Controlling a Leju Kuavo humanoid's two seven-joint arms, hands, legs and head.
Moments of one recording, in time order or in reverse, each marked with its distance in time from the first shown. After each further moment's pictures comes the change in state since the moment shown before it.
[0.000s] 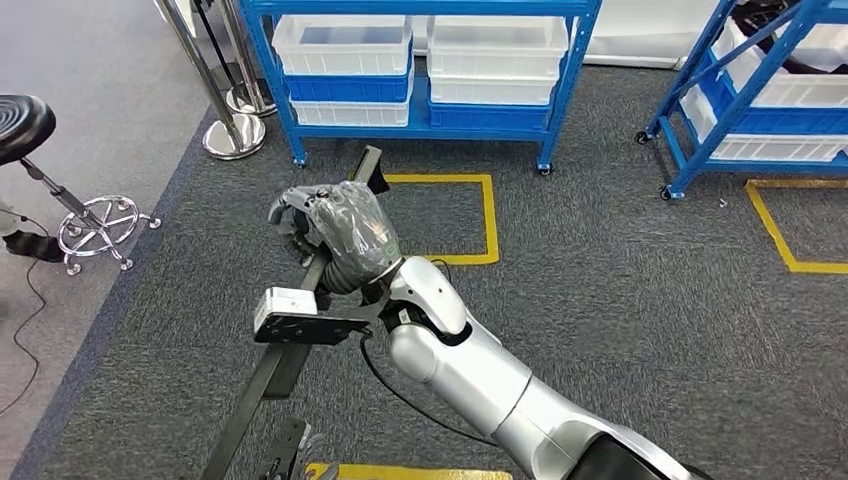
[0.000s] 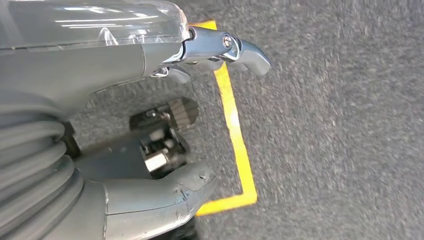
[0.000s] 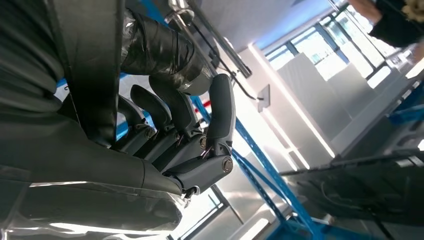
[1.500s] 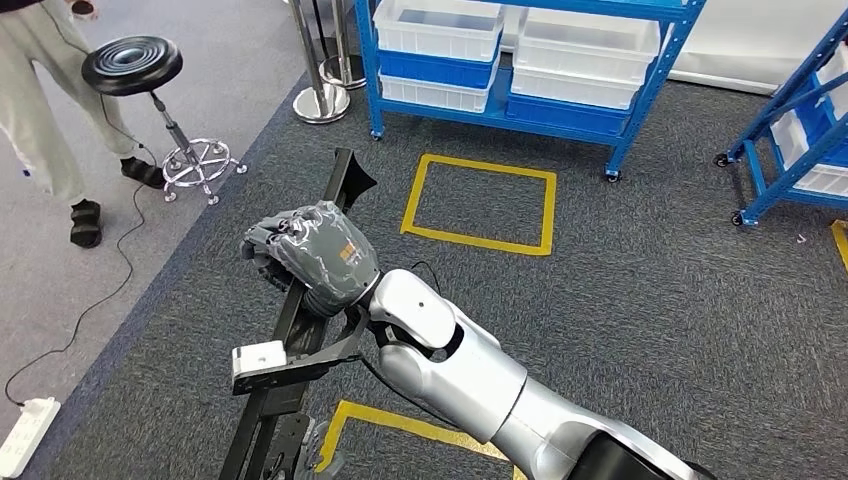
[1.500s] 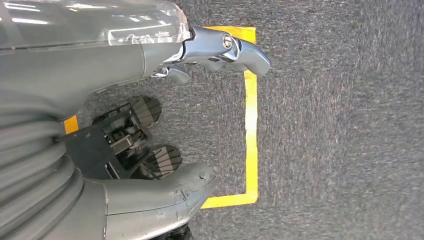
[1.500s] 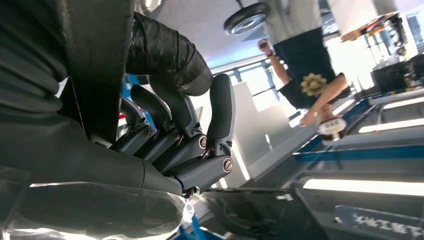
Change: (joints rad) left arm -0.018 -0.019 0.004 0.000 -0.016 0.002 -0.063; right arm -0.019 -0.017 0.089 -0.016 0.193 0.026 0.017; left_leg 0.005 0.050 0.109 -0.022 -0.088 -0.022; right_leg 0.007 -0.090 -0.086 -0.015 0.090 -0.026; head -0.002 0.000
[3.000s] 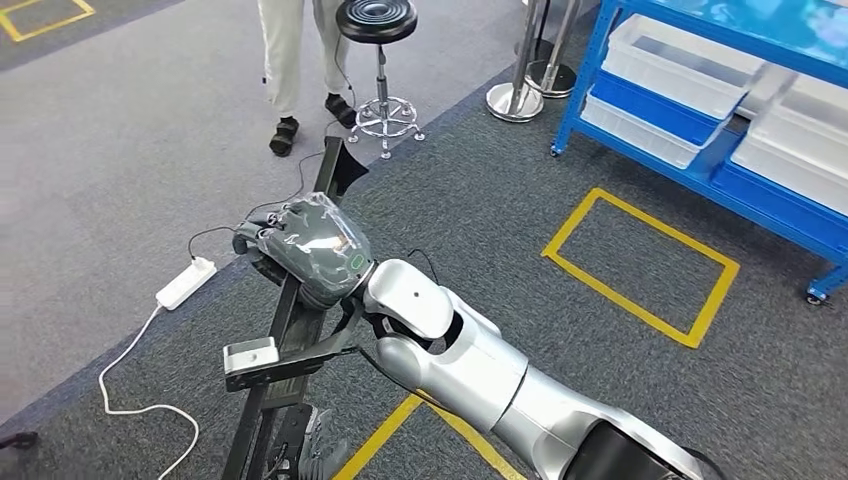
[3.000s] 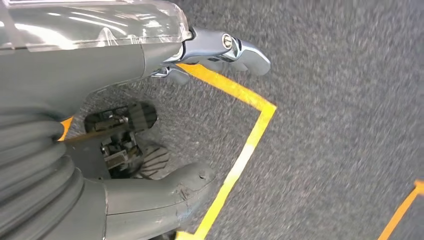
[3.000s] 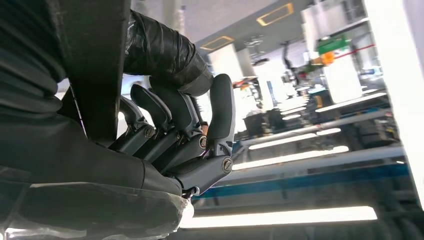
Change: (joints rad) left arm -0.023 -0.028 0.000 0.000 0.011 -0.001 -0.006; right arm -0.042 -0.009 0.012 -0.009 0.035 0.044 0.020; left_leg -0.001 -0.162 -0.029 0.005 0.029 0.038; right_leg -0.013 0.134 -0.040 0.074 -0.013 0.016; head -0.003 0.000
